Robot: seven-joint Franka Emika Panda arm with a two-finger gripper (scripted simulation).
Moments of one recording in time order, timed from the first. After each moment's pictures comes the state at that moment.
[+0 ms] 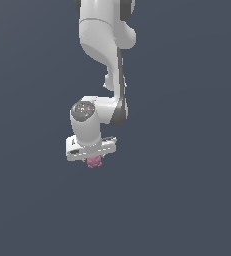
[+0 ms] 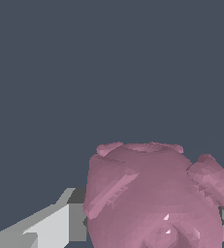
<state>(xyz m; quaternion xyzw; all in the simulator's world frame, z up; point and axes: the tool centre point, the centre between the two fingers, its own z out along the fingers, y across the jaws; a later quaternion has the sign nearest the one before) 0.043 -0.096 0.064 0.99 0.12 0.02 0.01</state>
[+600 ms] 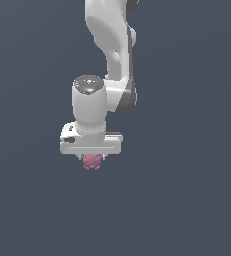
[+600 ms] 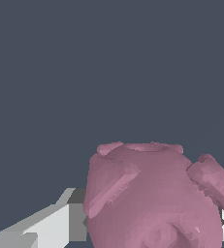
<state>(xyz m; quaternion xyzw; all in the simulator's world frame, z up) 0.086 -0.085 0.158 0.99 0.03 0.09 0.05</state>
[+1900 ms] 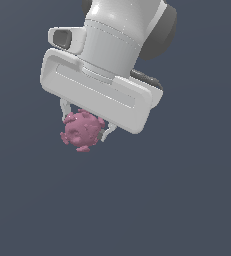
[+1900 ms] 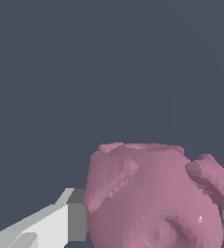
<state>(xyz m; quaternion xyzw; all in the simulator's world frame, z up) 0.139 -0.059 0.403 0.94 -0.18 0.24 0.15</state>
